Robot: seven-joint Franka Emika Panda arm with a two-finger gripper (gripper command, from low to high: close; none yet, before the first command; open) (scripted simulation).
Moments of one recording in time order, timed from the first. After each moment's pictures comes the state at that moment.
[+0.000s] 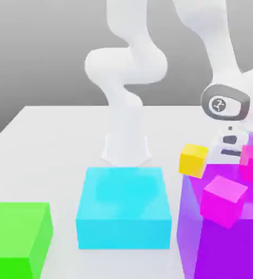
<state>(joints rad) 0.12 0.25 0.62 -2.65 -0.47 2.83 2.27</state>
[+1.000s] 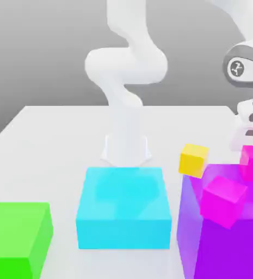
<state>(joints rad) -0.03 -0.06 0.74 -2.38 0.13 2.35 1.50</state>
